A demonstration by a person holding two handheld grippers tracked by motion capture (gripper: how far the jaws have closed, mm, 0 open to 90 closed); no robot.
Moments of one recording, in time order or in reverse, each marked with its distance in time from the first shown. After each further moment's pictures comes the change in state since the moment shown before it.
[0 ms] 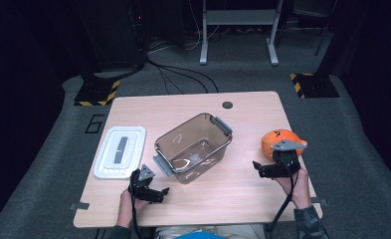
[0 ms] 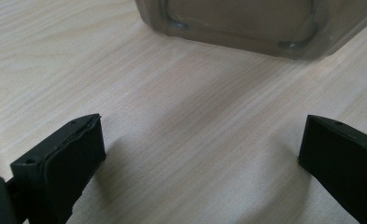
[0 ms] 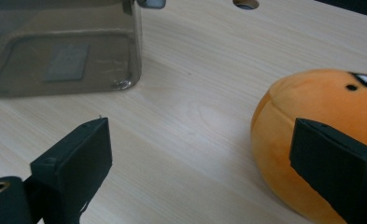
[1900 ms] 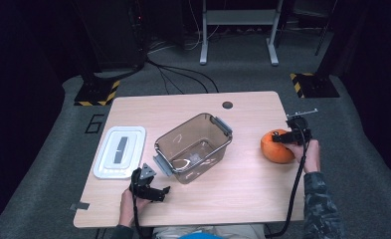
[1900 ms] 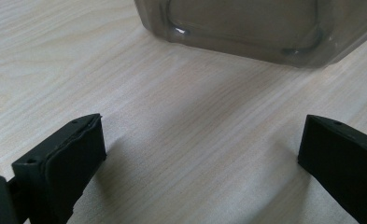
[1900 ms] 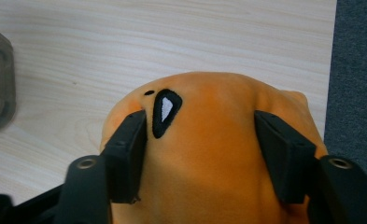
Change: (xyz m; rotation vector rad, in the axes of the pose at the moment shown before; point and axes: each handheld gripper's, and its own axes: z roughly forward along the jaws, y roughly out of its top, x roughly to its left) left arm 0.000 0.003 0.003 0.000 0.004 -0.005; right arm -0.111 0.031 0.052 0.238 -0.070 0.277
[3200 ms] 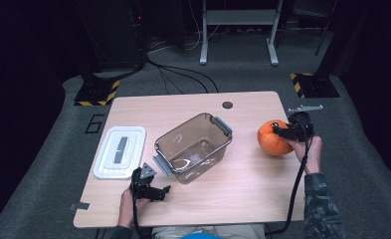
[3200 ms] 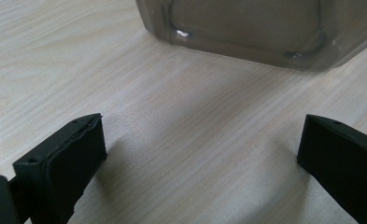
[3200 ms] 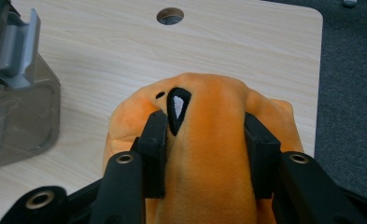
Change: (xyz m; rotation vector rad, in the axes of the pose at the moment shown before) left arm 0.000 0.001 0.002 -0.004 0.011 -0.007; right arm 0.022 0.011 -0.038 -0.170 0.009 -0.081
